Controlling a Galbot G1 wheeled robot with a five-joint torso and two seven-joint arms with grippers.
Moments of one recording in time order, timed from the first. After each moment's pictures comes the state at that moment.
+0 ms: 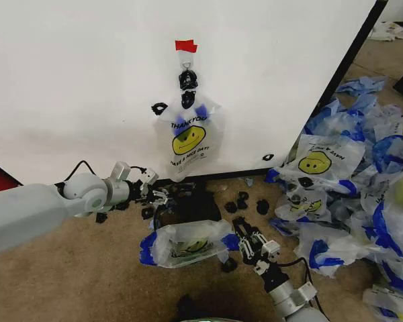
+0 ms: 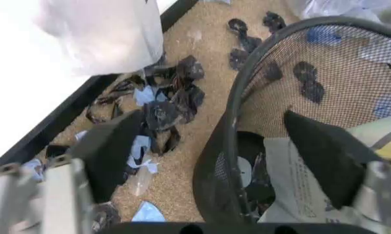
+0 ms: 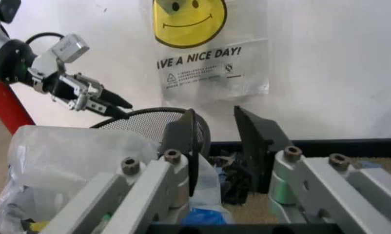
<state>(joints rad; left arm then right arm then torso) -0.22 -0.49 1.18 -1.68 -1.28 0.23 0.20 -1.33 0.76 -0.17 1.96 0.52 0.55 0.29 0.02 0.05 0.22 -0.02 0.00</state>
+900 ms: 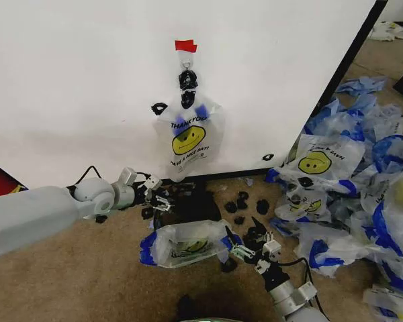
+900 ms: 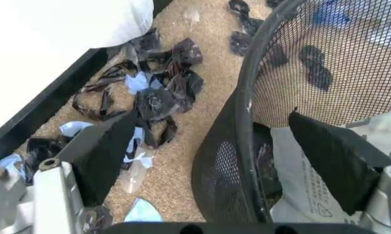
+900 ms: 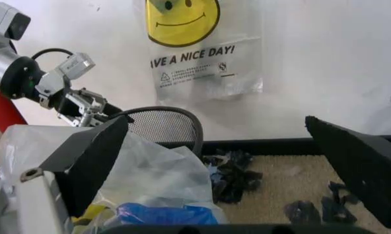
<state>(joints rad) -0.22 -0.56 1.23 -1.61 -1.27 0.22 0.20 -1.34 0.77 -0.15 1.95 0.52 0.55 0.29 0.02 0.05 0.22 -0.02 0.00</state>
